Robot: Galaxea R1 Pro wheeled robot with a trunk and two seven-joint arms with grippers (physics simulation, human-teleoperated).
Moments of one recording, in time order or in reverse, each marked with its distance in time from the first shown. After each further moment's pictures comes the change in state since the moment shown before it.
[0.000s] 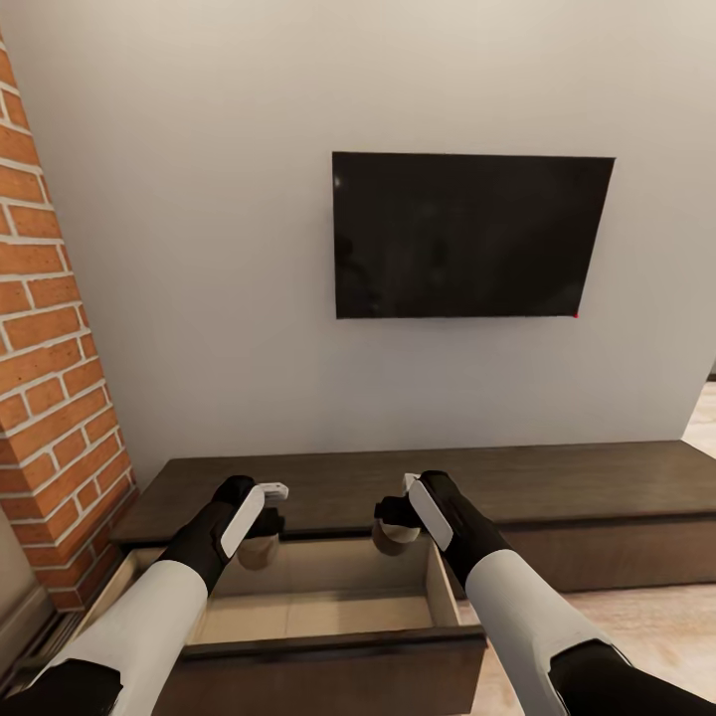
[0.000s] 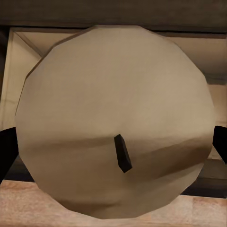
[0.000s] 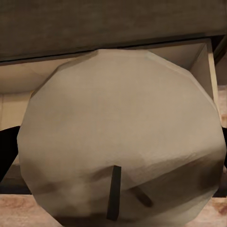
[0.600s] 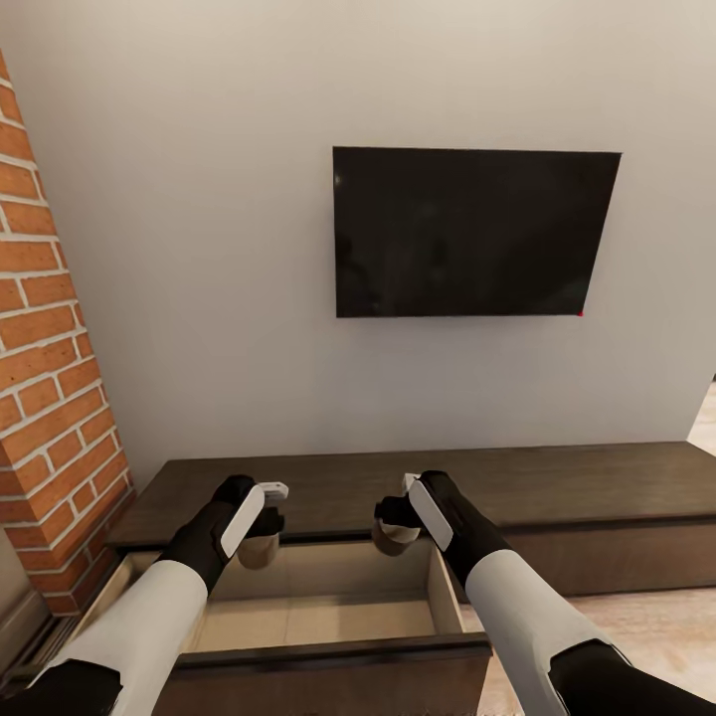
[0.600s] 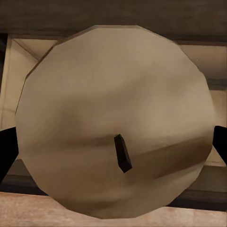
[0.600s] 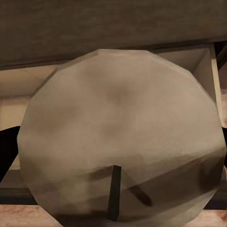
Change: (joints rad) left arm 0.001 0.000 0.000 -0.005 0.000 0.000 0.000; right arm 0.000 0.000 0.000 0.000 0.000 0.000 -0.001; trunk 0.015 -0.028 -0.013
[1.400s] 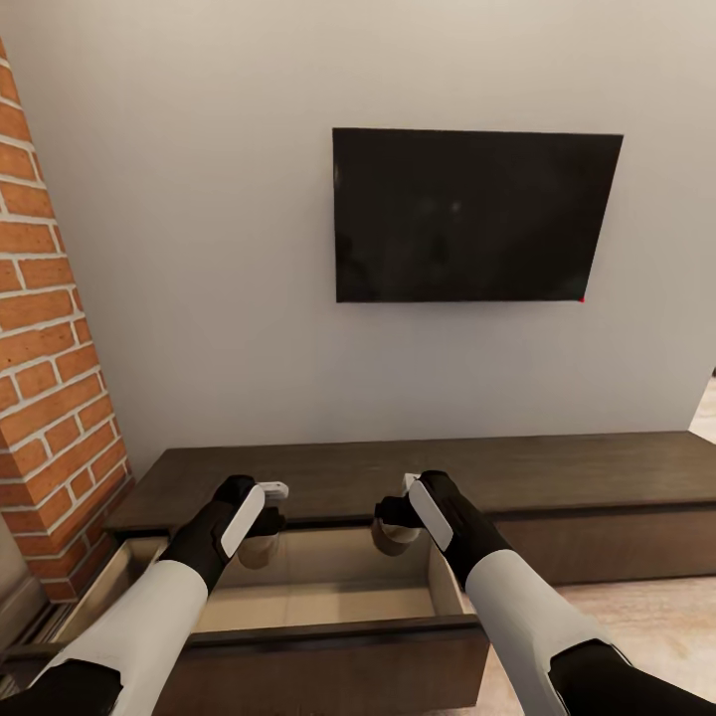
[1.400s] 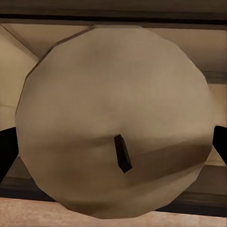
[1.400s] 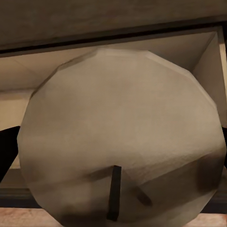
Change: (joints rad) left arm -0.001 -0.001 0.000 0.000 -0.001 0.000 0.000; right arm 0.000 0.000 0.000 0.000 -0.001 0.000 0.000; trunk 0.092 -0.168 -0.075
